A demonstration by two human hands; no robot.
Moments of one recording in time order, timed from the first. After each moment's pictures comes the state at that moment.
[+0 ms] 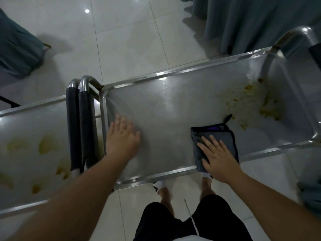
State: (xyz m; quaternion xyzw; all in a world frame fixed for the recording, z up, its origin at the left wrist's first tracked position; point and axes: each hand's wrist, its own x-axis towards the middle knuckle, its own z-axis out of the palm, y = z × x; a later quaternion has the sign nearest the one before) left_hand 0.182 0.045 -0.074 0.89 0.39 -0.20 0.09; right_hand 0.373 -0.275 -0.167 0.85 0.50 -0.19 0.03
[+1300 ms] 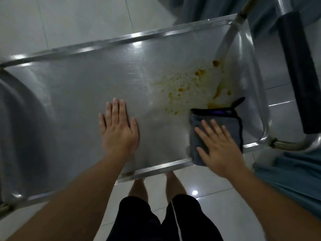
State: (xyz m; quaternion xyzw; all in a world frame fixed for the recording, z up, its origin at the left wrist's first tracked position) left_hand 0.368 -0.127 -0.208 0.88 0.46 -0.04 0.13; right_hand 0.558 -0.423 -0.198 0.85 0.51 -0.11 -0.02
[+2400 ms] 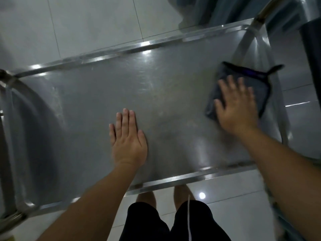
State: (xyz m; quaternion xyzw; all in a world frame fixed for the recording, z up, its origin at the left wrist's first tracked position) left_hand 0.362 -0.127 -0.225 0.89 0.44 0.01 0.10; right_hand 0.673 -0.313 -0.194 0.93 0.37 -0.09 -0.01
